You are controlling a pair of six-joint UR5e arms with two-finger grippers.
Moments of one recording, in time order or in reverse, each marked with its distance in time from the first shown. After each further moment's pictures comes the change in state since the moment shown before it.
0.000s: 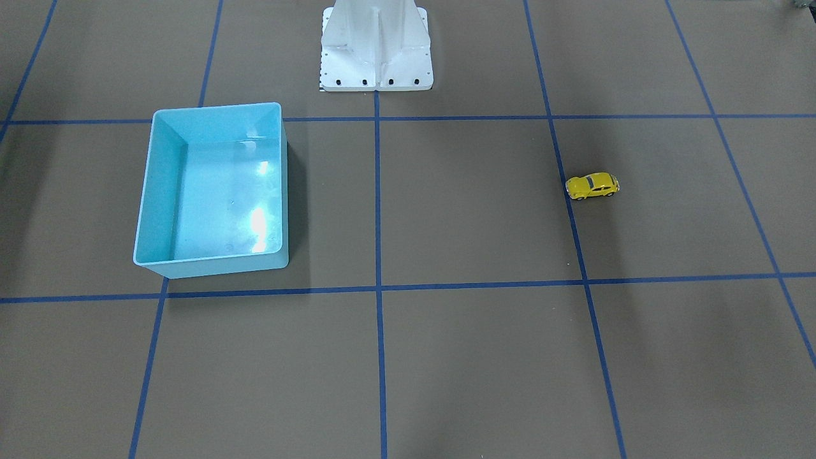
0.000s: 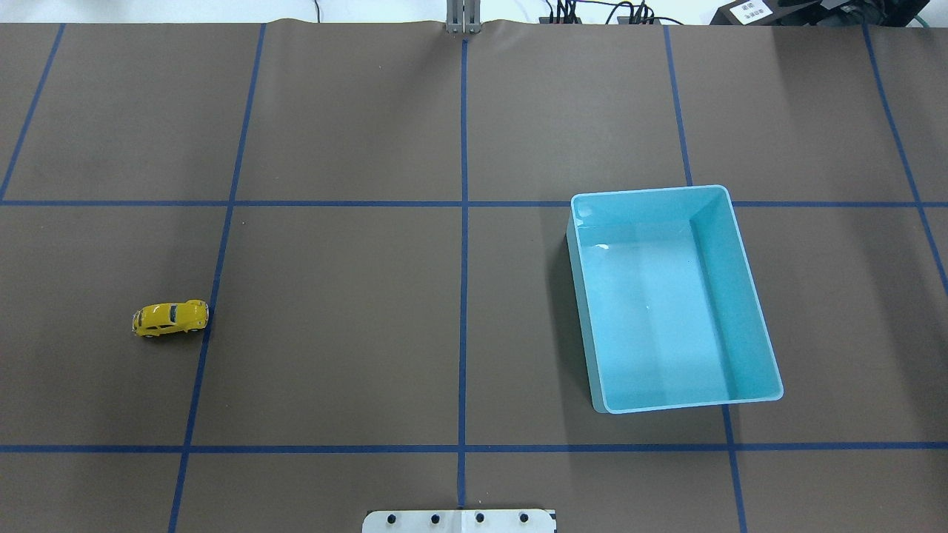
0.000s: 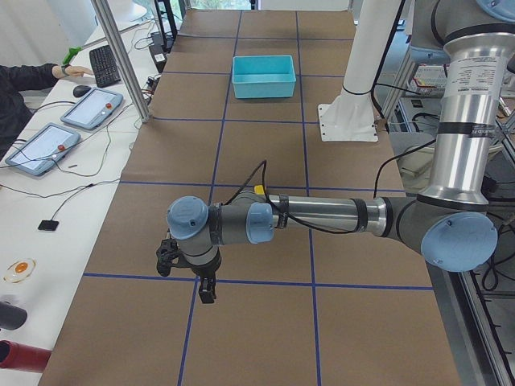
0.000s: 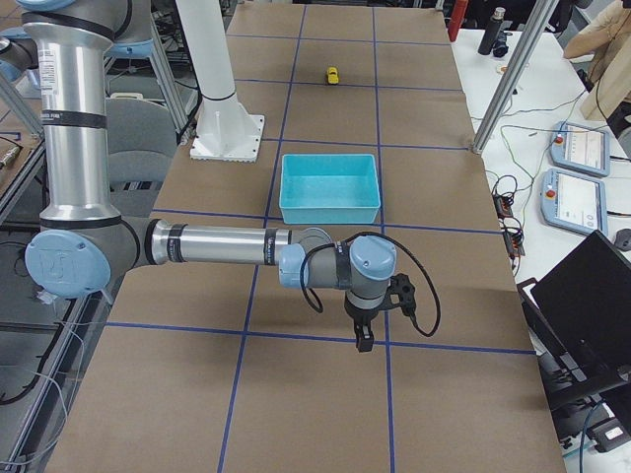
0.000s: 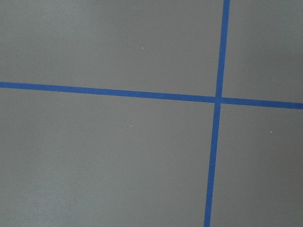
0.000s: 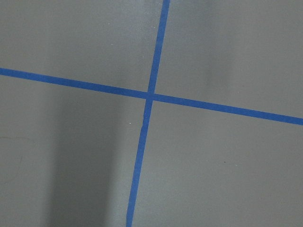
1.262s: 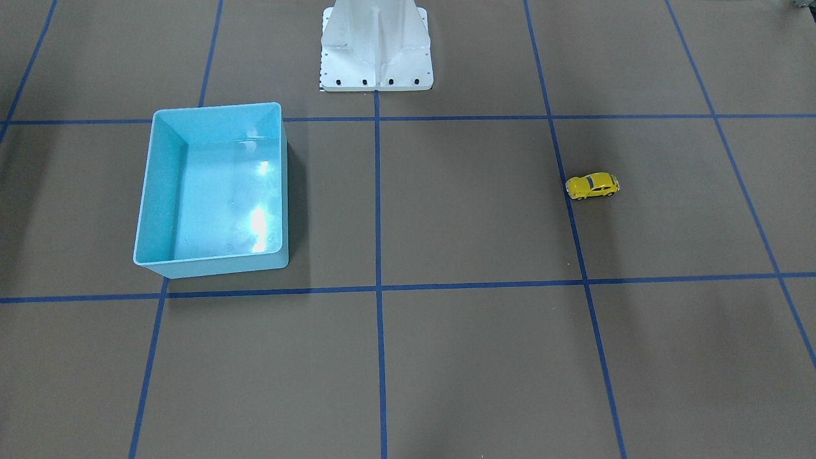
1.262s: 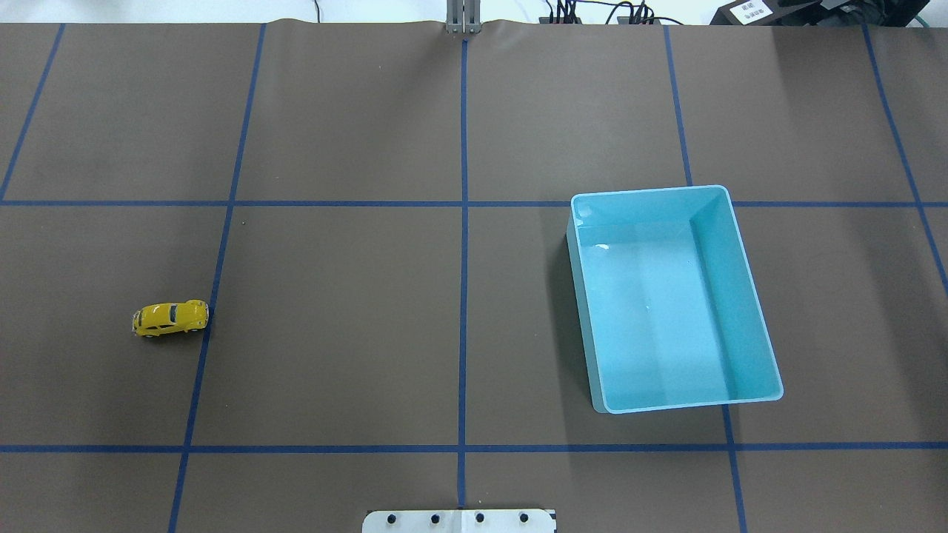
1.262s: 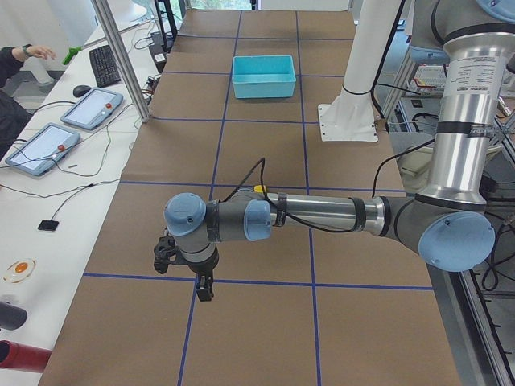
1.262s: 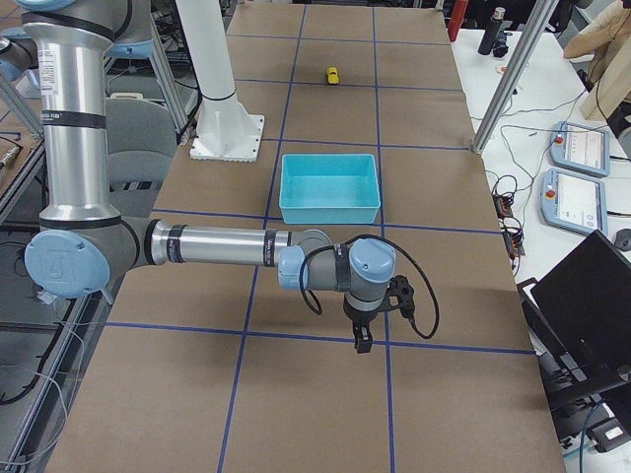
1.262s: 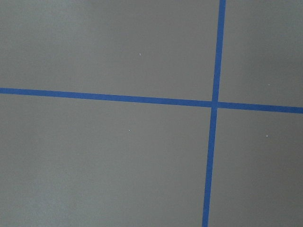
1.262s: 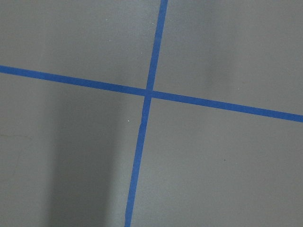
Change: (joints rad) left arm 0.000 -0.011 -0.001 0.005 0.002 0.000; right arm 0.000 -0.007 0.007 -0.001 0.025 -0.007
